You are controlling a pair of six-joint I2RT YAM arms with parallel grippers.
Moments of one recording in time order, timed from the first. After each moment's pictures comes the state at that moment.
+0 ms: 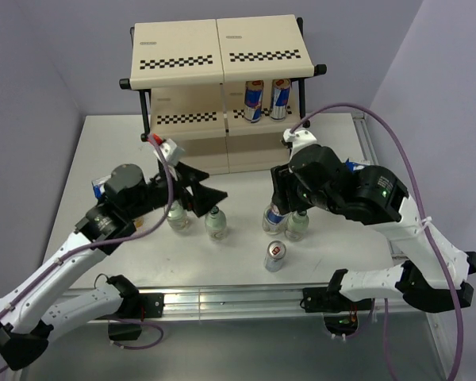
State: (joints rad) left arm -0.67 0.89 1.00 -0.20 0.32 -0.35; right arm 0.99 1.17 1.70 -1.34 0.37 0.49
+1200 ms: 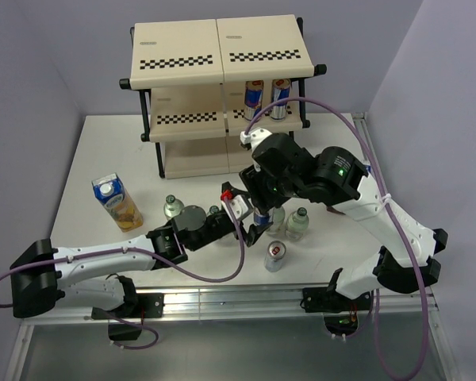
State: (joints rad) left arm -1.18 1.19 0.72 0.51 -0.09 0.09; right arm 1.02 1.41 1.91 -1.41 0.25 0.30
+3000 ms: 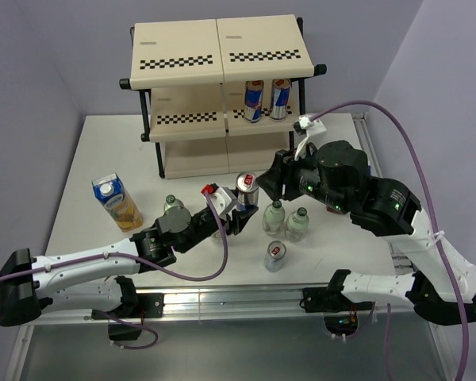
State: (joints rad) left arm -1.19 1.07 0.72 0.44 -0.23 0.05; right arm 0.96 1.08 1.62 -0.92 0.19 0.43
